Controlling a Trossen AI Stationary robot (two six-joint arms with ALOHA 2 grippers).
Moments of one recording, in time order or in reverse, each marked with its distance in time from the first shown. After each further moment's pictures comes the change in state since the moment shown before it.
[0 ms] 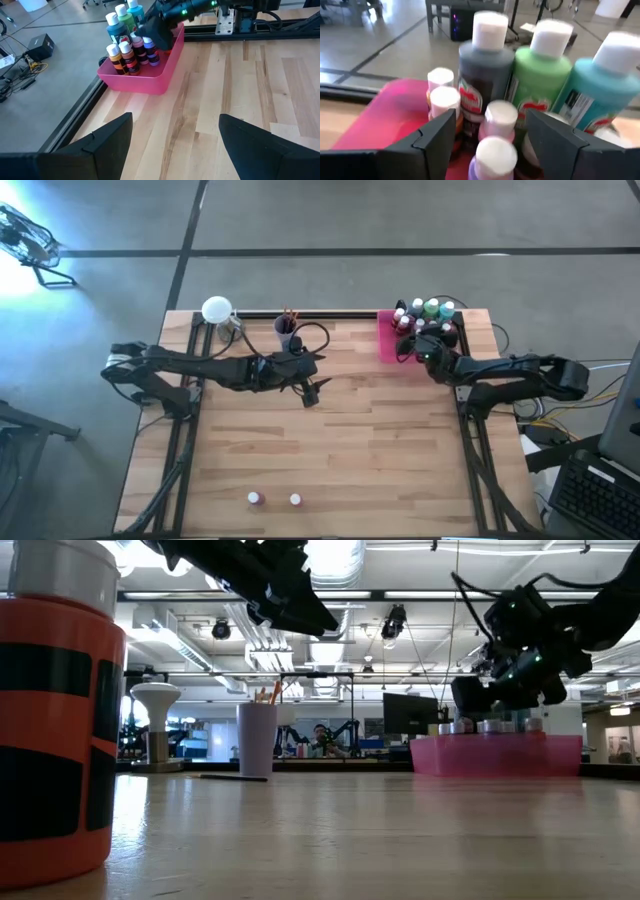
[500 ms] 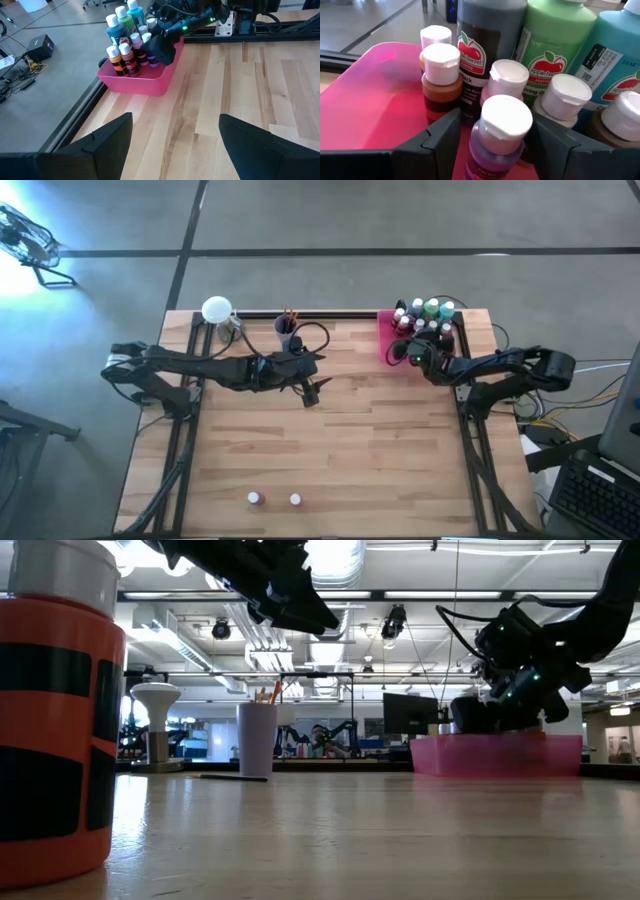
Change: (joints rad) left arm -0.003 0.000 0.005 0.000 0.000 -0.001; right arm 0.000 0.144 -0.004 0.000 -0.013 0.099
